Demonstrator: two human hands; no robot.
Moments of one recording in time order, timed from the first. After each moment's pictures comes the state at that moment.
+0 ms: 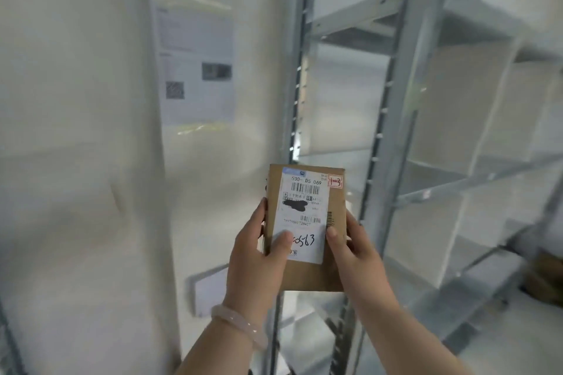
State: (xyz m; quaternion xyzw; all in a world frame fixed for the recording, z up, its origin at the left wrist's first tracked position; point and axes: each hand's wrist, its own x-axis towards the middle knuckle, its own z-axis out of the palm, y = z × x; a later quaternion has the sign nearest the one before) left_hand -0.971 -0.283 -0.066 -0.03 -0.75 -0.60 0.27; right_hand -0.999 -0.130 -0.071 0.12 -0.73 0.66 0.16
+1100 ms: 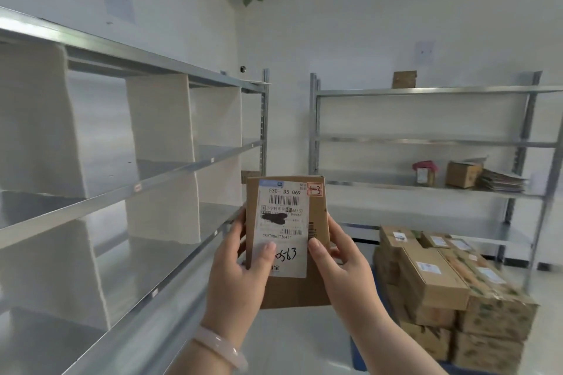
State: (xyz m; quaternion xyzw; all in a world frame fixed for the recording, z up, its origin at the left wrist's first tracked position) left_hand -0.925 0.373 -0.050 -0.32 -0.69 -0.64 0.09; right_hand -0.839 0.509 -0.061 -0.13 -0.71 0.55 0.42
